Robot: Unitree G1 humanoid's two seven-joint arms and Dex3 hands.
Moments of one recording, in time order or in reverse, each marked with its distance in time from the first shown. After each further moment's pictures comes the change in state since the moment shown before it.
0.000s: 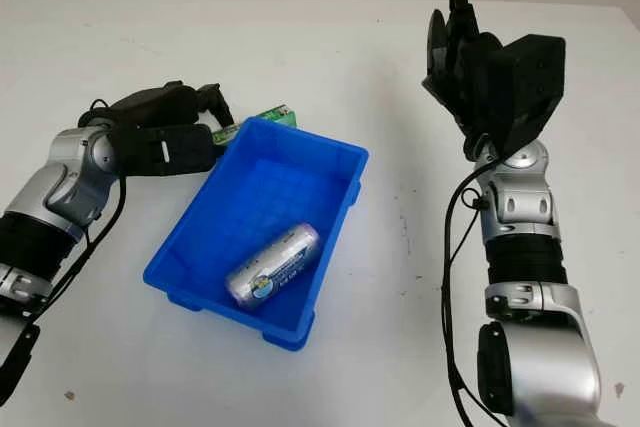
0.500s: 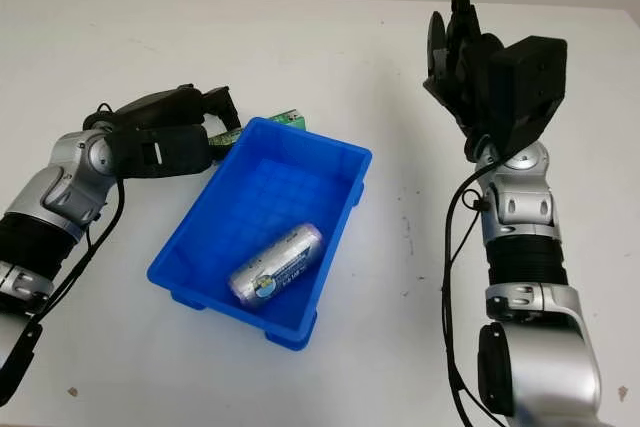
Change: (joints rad) left arm -0.016 0.004 0.010 0.078 -0.050 -0.143 -0.004; right arm 0.005 0.000 -0.007 -0.004 0.008 0.004 0.007
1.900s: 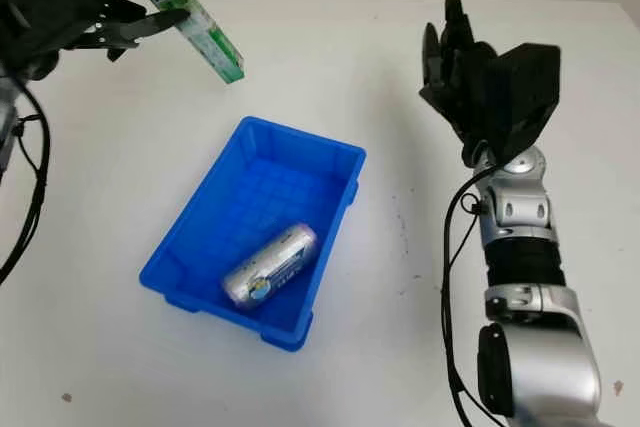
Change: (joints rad) left arm -0.108 0.123 0.283 -0.304 -0.376 0.230 -0.158; right arm -0.002 0.002 0.006 0.038 -0.008 -0.016 0.028
